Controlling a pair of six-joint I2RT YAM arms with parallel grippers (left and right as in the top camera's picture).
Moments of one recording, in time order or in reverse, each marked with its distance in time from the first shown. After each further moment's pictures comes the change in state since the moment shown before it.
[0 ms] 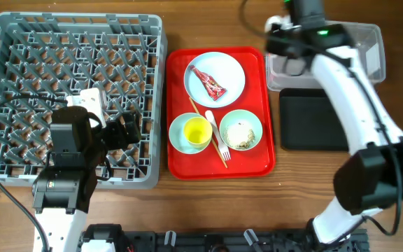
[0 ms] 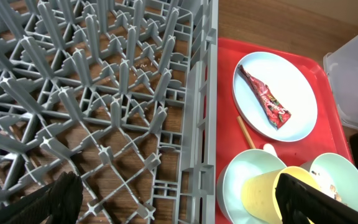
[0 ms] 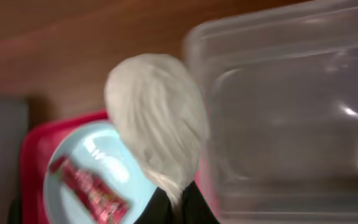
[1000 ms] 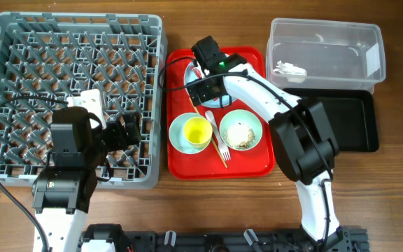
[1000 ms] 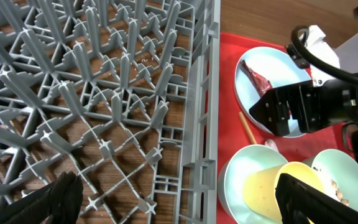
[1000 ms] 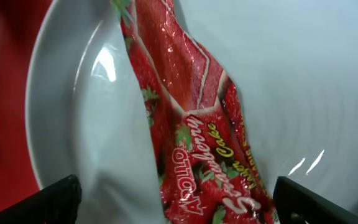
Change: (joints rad) left arm 0.000 0.000 0.000 -0.018 0.000 0.000; right arm 0.399 0.381 -0.002 0.082 0.008 -0.257
